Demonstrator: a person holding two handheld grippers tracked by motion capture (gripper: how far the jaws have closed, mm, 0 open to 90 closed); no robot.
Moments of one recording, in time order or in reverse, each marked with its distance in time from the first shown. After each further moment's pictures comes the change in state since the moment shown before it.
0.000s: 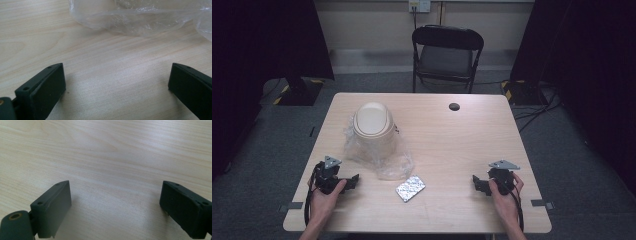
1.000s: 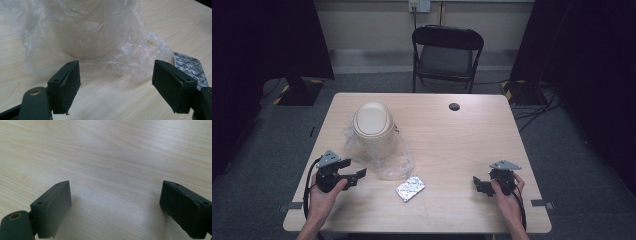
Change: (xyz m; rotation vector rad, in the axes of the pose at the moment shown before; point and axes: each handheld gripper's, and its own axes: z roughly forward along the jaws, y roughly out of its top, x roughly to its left) left arm -0.023 0.030 -0.041 -0.186 -0.280 0.060; right arm -0.004 -0.001 -0.001 -0.001 0.037 -0.036
